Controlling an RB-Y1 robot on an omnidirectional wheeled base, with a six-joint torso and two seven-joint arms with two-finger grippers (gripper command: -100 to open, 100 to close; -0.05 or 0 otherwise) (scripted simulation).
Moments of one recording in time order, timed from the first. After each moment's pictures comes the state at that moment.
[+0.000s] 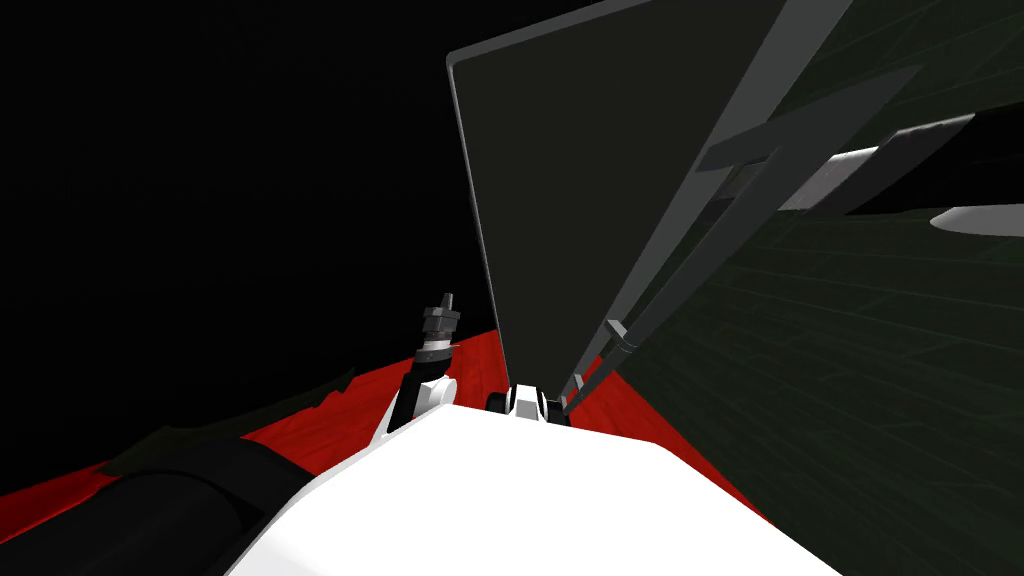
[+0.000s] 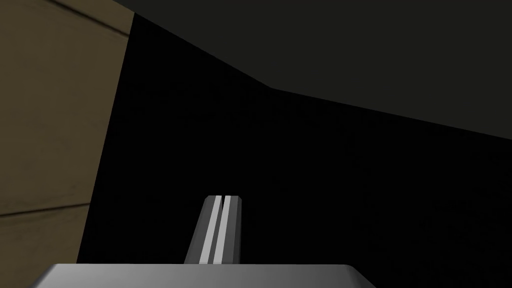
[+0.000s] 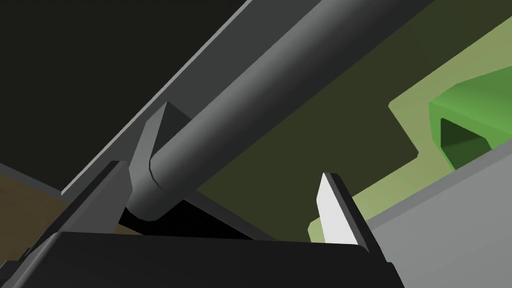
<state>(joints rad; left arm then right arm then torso) 0.55 0.05 -0.03 -2.35 0.08 -0.37 0.04 0.55 -1.89 -0.78 -1.56 0.04 -0.60 0.32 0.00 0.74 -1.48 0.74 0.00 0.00</state>
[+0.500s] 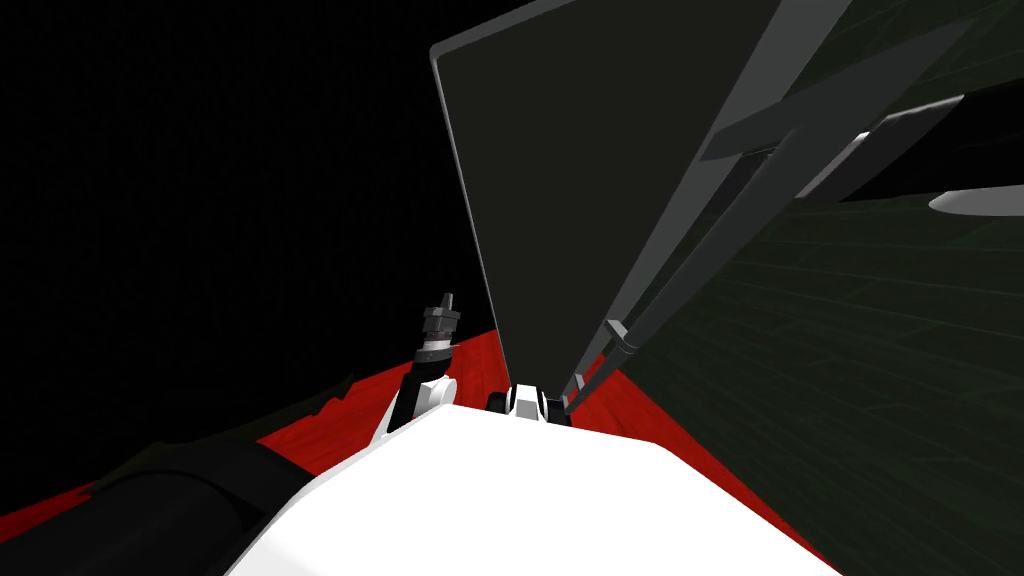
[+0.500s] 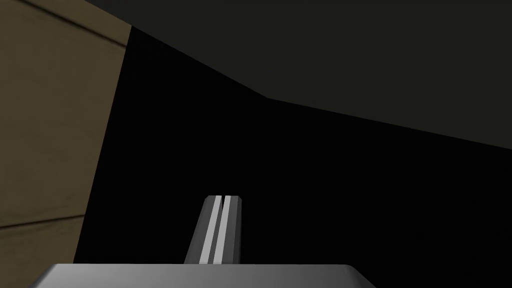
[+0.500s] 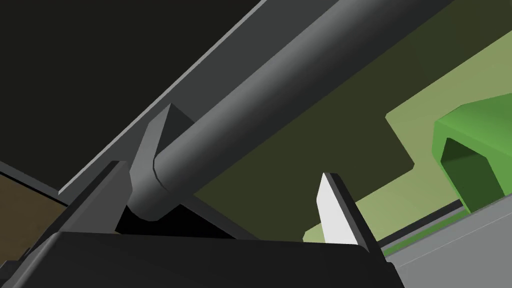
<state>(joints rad) 0.55 0.05 -0.03 -2.35 0.08 -0.37 0.04 0.55 -1.95 -0.81 -1.53 0.07 -0.60 0.31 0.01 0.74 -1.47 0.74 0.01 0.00</state>
